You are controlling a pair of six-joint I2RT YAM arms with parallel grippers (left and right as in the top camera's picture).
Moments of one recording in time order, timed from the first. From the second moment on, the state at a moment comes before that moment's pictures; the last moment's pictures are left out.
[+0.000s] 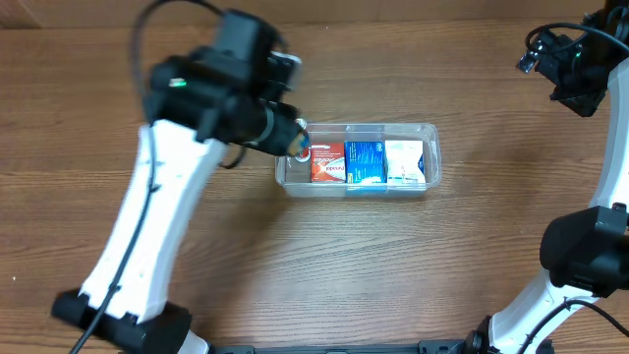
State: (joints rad) left arm -0.42 1.73 2.03 -1.49 0.12 -0.11; right arm -0.29 1.99 2.15 -1.34 -0.16 0.36
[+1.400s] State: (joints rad) left arm -0.54 2.09 1.87 -1.32 -0.14 -0.12; right arm -0.29 1.99 2.15 -1.34 -0.16 0.36
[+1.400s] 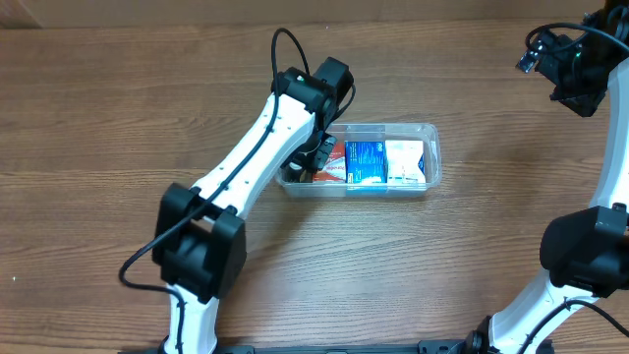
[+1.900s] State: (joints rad) left arm 0.13 1.30 1.90 -1.58 -0.17 -0.23; right arm -0.29 1.99 2.15 -1.34 -0.16 0.36
